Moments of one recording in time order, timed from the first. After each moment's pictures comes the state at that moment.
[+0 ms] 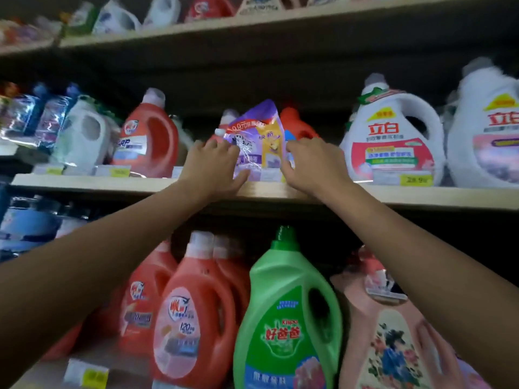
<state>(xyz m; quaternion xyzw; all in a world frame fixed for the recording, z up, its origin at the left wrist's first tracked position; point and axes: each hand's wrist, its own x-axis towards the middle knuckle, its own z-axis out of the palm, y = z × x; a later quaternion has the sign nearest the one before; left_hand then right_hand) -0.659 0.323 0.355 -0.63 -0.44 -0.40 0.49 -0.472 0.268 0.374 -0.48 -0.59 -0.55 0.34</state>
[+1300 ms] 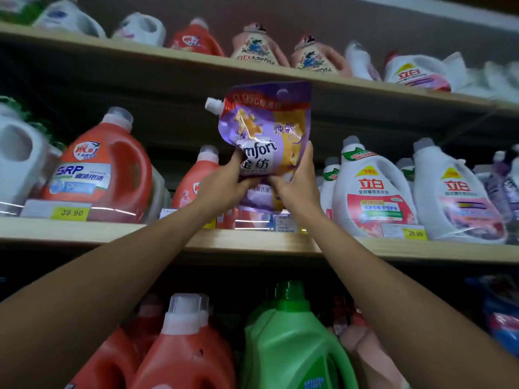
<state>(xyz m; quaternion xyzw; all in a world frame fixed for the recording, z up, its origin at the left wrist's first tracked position) -0.669 0.407 0.427 -0.75 -0.13 -0.64 0.11 -0.531 0.339 0.426 -0.40 -0.55 -0.32 0.65</state>
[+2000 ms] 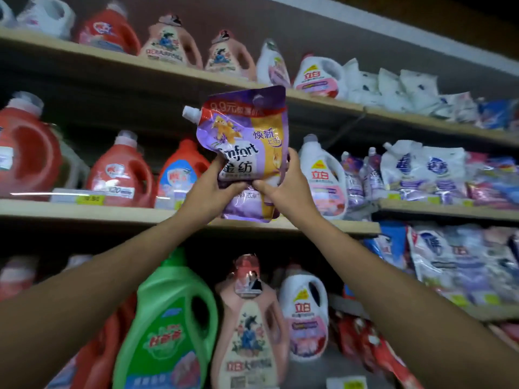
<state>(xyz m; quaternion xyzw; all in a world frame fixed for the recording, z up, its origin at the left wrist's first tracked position) -0.537 0.201 0.354 -0.77 0.04 -0.62 -0.13 -0.409 0.094 0.359 -0.45 -0.58 -0.27 0.63</state>
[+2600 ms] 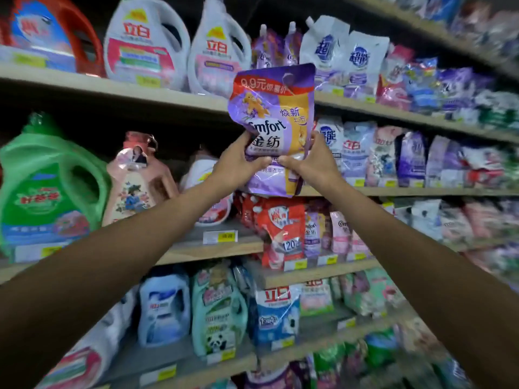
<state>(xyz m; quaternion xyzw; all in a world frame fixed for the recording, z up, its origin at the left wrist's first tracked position) -0.303 0.000 0.196 -0.82 0.01 -0.48 -0.32 -0.186 -0.130 0.204 -0.65 -0.47 -0.18 0.56</state>
